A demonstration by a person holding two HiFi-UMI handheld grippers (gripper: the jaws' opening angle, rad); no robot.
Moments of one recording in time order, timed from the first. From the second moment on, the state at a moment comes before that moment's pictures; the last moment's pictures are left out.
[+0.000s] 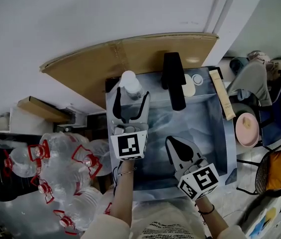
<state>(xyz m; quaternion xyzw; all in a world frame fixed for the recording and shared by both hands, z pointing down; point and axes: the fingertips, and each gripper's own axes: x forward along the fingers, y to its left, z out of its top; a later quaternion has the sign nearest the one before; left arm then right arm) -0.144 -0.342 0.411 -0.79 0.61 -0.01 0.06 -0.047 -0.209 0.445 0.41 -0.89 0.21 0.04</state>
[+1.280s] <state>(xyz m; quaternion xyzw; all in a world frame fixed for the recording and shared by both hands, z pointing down) -0.132 -0.203 0.356 -0.83 0.55 -0.08 0.03 -0.008 -0.214 0.352 0.43 -0.89 0.10 -0.01</state>
